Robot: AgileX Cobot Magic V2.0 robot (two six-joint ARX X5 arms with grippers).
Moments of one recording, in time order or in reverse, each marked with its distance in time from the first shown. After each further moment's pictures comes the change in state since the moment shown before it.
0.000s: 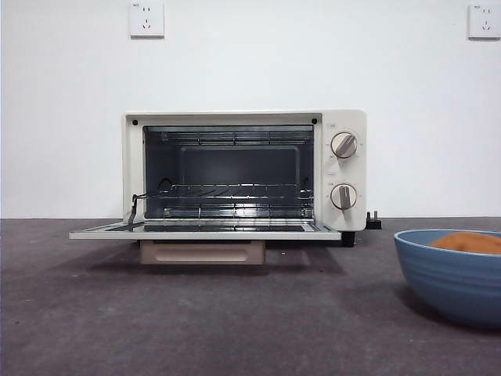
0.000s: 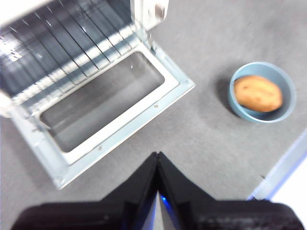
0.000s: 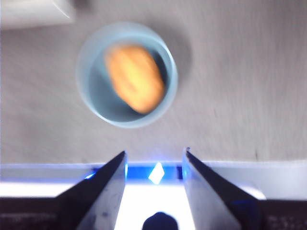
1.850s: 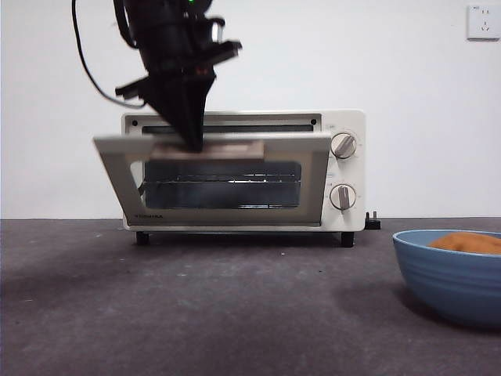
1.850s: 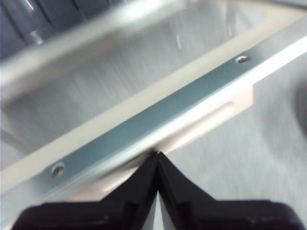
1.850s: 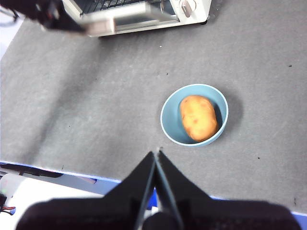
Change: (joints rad) left arm 0.150 0.644 0.256 -0.005 0.038 -0.014; right arm 0.000 -0.509 0.092 -0.014 -0.135 -0.047
